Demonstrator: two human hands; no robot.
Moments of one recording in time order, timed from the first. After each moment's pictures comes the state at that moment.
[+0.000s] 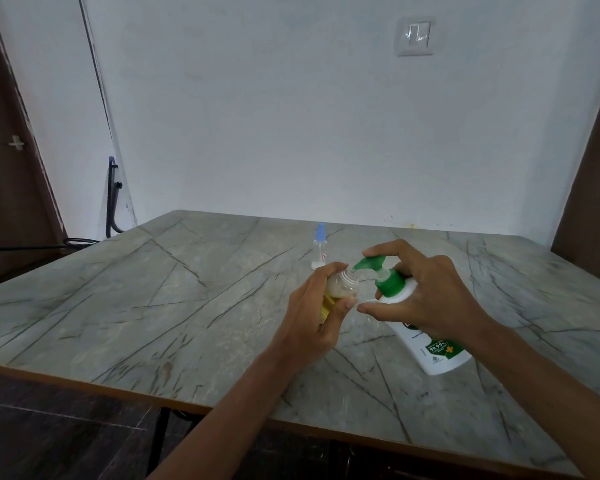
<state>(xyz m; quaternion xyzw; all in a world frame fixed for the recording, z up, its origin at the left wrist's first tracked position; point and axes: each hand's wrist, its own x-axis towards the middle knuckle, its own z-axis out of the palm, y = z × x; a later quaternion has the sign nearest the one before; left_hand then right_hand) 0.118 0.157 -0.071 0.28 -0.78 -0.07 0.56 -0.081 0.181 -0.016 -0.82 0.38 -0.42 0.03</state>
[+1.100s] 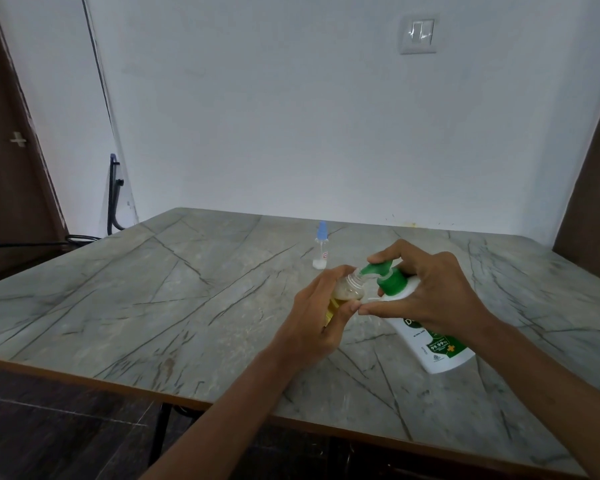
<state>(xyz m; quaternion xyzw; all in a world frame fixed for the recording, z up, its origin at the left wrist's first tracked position) 0.118 0.158 -0.073 0.27 -0.81 -0.06 0.53 -0.079 0.185 -0.012 -0.82 0.36 -0.44 0.02</state>
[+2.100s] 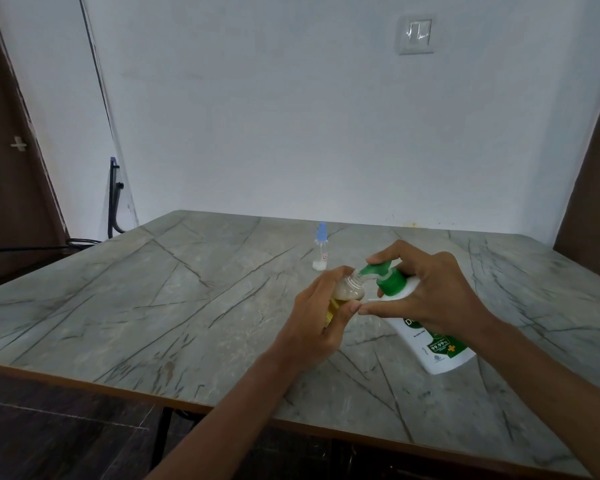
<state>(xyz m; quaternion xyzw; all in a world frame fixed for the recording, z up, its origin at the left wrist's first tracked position) 0.117 0.156 -0.073 0.28 -0.80 -0.06 0.53 -0.081 0.182 -0.014 -0.82 0.37 -0.44 0.04</state>
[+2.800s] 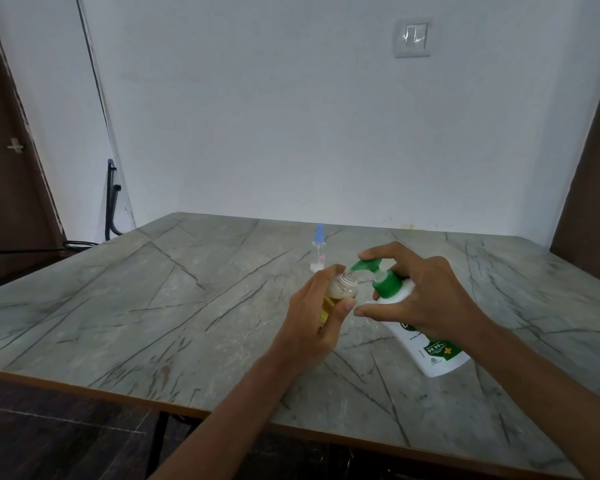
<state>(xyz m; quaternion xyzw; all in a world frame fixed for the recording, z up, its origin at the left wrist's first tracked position) 0.117 0.154 -0.073 0.27 -0.78 -0.07 0.56 -0.082 0.179 -0.016 -0.82 0.38 -0.42 0.04</state>
